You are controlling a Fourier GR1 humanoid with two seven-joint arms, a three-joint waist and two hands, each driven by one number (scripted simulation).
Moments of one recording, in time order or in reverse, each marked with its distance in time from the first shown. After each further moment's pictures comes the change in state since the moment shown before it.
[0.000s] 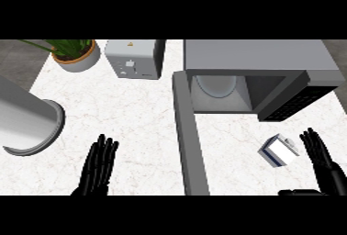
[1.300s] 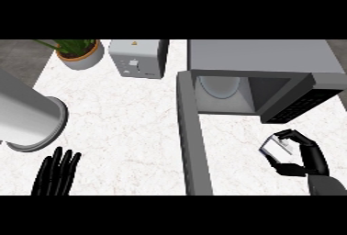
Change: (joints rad) left arm 0.128 0.159 0.206 -0.038 0.211 -0.193 -0.113; right arm -0.392 -0.078 -0.015 0.684 0.142 -0.278 -0.265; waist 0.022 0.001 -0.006
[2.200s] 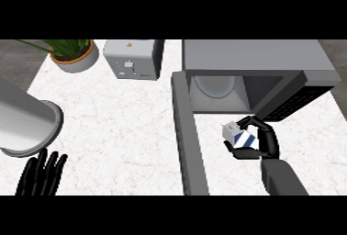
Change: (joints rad) left arm 0.025 0.013 0.097 0.024 0.064 -0.063 -0.009; right arm -0.061 0.257 0.016 -0.145 -0.047 -0.124 0.052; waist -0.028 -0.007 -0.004
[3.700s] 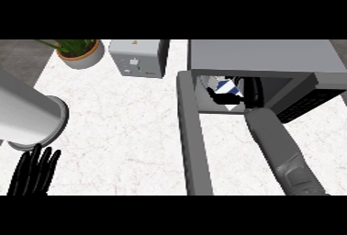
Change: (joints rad) left arm -0.050 -0.016 0.128 0.105 0.051 -0.145 -0.002; right arm -0.371 -0.034 0.191 0.040 0.037 -0.448 0.464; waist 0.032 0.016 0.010
